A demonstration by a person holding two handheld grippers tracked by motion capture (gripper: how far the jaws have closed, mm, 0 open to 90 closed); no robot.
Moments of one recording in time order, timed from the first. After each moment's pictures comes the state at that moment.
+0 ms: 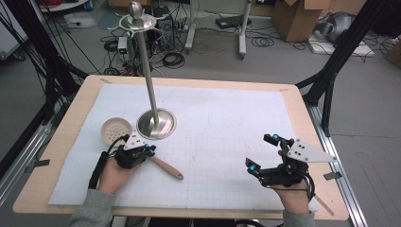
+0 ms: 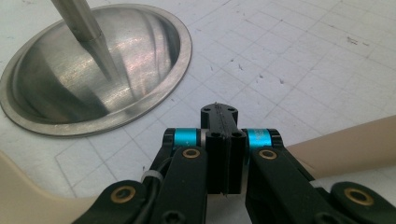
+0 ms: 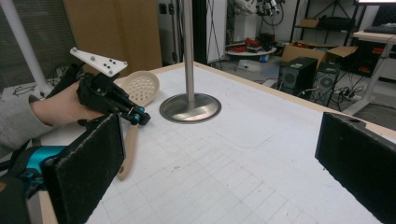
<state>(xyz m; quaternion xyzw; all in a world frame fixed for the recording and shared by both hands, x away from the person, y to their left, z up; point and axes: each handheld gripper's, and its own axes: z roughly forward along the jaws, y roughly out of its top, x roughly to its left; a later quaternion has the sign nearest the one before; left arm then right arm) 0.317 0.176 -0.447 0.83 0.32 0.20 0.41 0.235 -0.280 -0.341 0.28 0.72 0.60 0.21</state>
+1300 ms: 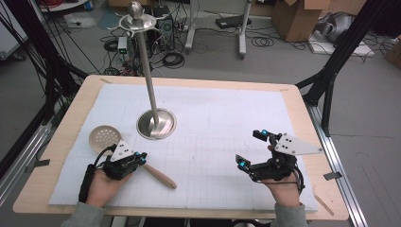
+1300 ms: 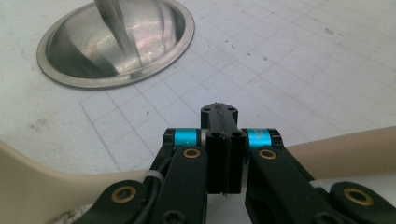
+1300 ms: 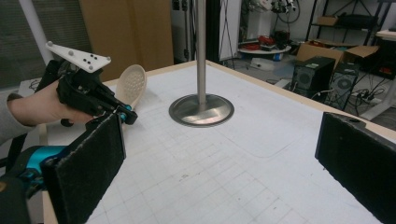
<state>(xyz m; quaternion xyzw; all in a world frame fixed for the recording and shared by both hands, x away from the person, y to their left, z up) 0.277 0.196 -0.441 0.81 0.35 0.21 0.42 0.252 -0.259 -0.342 0.26 0.73 0.60 0.19</state>
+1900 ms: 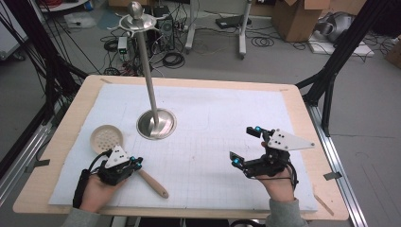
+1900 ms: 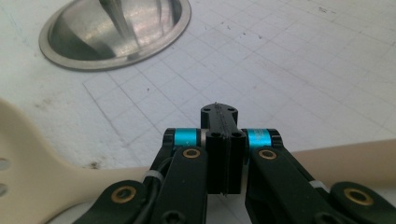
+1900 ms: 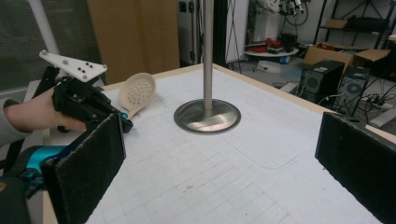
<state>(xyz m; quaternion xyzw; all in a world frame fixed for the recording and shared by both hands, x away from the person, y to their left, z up) 0.268 0.209 -0.446 0.82 0.33 0.21 0.42 0.262 -0.245 -0.340 0.25 0.74 0.60 0.18</state>
